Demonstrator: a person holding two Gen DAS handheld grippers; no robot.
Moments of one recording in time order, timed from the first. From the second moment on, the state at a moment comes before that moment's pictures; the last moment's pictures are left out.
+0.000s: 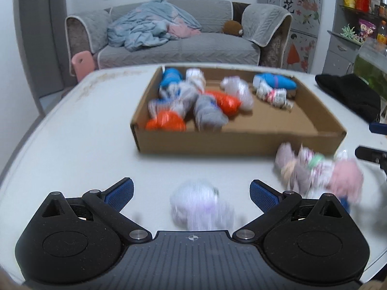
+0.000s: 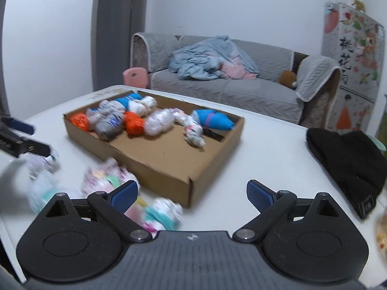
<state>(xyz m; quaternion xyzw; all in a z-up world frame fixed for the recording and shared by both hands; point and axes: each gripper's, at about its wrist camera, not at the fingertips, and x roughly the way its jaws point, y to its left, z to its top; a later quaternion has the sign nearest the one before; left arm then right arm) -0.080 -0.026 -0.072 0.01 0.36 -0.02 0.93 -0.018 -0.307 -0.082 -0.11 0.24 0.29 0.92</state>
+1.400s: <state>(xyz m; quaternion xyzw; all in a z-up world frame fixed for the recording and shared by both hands) -0.092 -0.031 -0.101 0.04 0.33 -0.10 0.94 -0.028 -0.300 -0.111 -0.10 0.30 0.32 0.89</state>
